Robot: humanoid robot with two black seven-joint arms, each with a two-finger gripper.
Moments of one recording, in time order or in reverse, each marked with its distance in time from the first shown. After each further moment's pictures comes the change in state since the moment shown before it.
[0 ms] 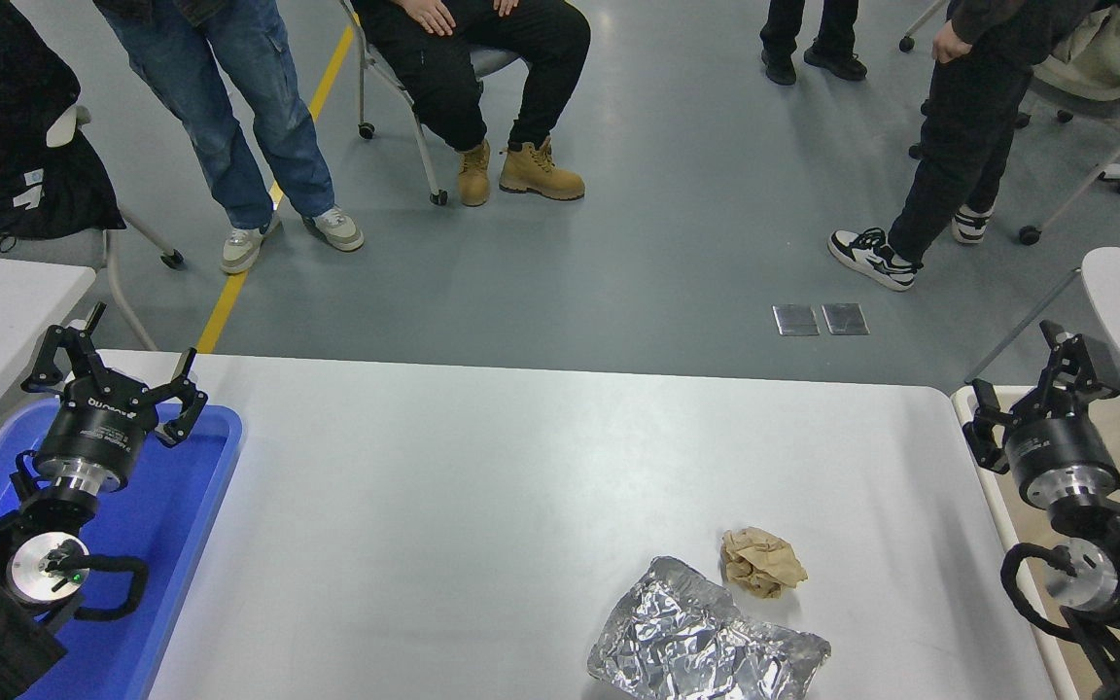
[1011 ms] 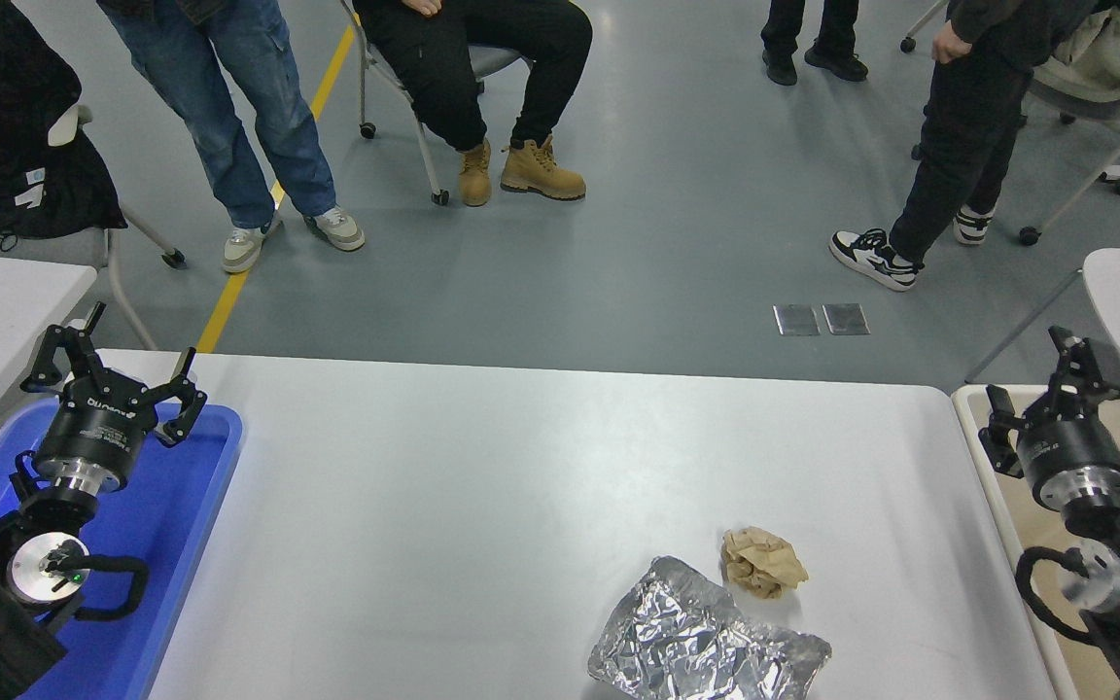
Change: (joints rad) left arm 0.000 0.000 0.000 0.000 0.000 0.000 0.000; right arm 0.099 -0.112 -0.148 -0.112 0.024 -0.010 0.012
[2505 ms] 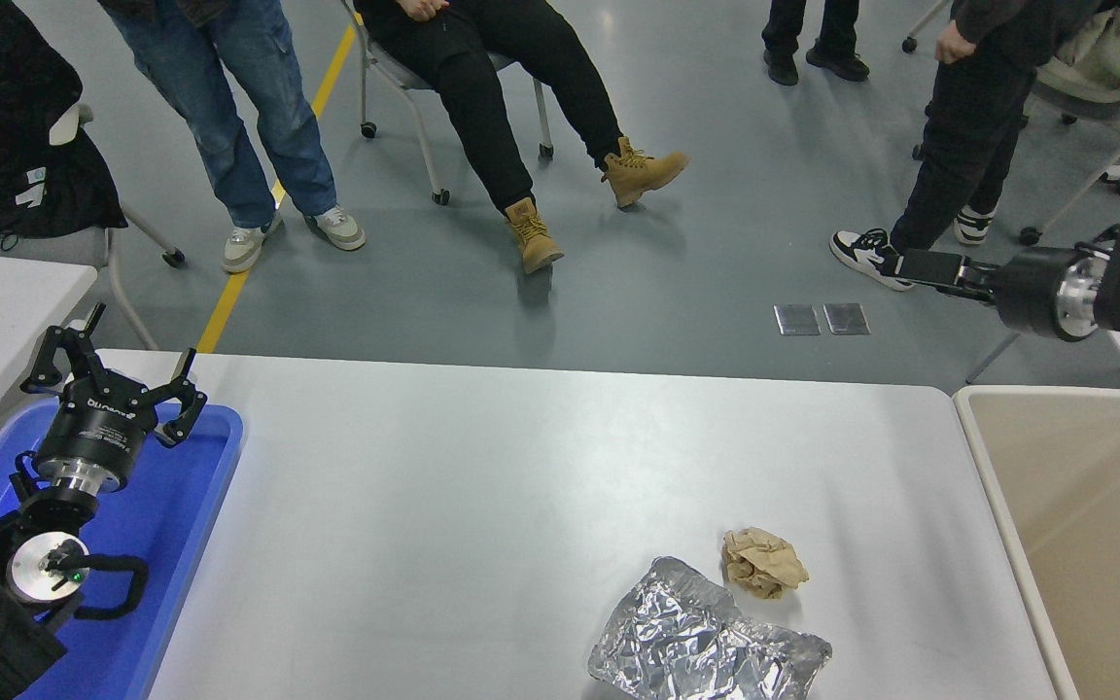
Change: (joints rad) left arm 0.000 0.000 0.000 0.000 0.000 0.000 0.000; right arm 0.890 -0.171 -1.319 0.021 -0.601 0.287 0.000
